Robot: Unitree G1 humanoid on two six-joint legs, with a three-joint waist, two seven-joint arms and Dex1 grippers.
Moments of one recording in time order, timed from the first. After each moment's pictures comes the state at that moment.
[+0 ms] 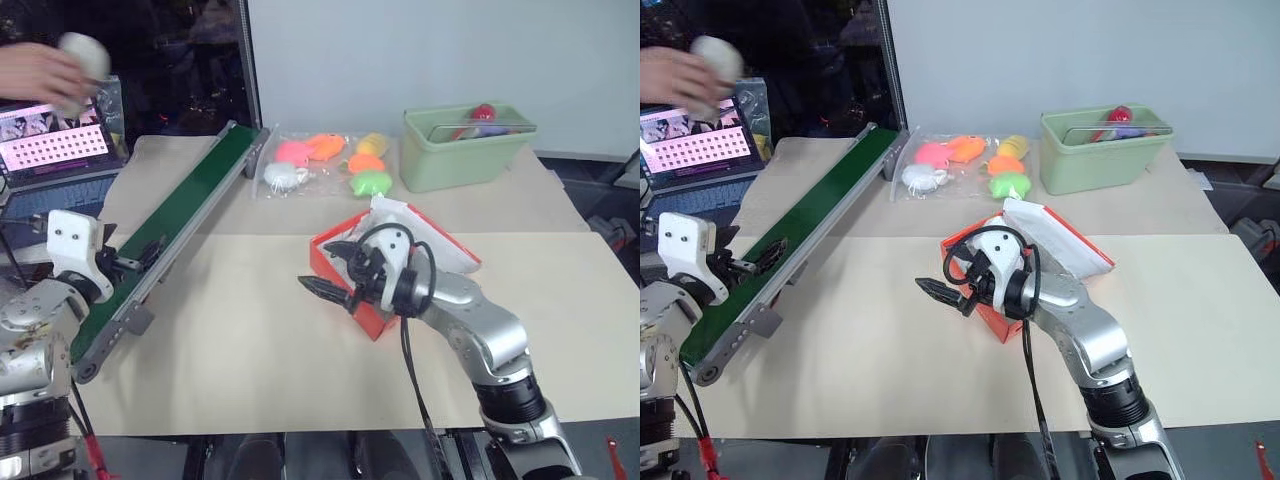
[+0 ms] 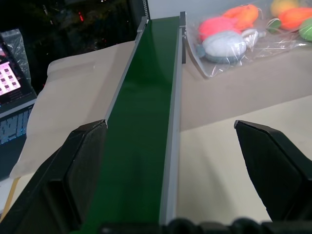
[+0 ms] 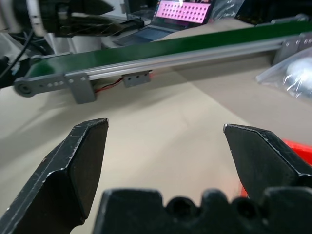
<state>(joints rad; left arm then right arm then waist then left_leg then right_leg) -0.19 0.70 0.43 -0.02 -0.36 0.44 -0.53 -0.45 -0.33 0.19 -0.37 0.39 0.68 0.63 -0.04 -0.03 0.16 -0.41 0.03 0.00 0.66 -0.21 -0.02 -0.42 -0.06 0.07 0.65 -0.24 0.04</state>
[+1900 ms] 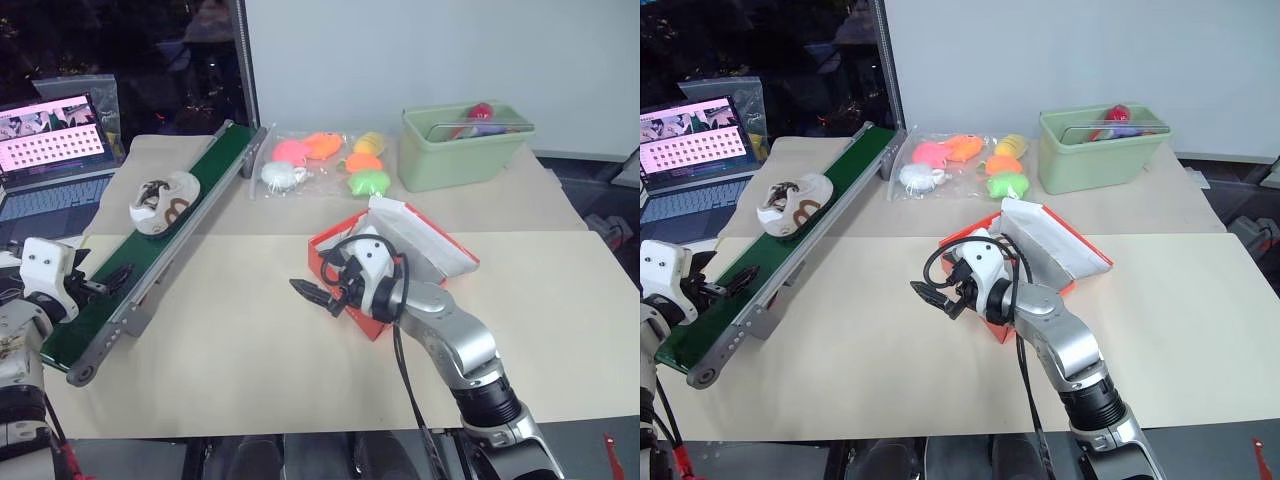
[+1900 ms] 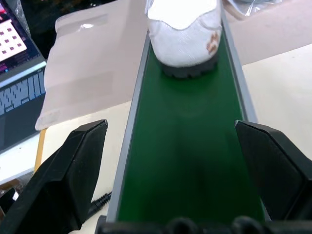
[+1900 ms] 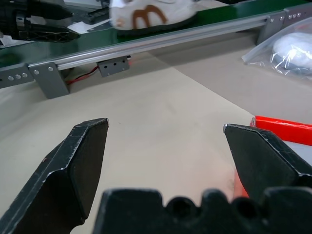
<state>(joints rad) -0.29 0.82 0.40 0.61 -0.28 0.01 -0.77 -0.43 -0.26 0.26 -0.29 0.32 0.65 0.52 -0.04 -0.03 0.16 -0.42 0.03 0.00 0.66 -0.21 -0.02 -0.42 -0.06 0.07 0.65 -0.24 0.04</state>
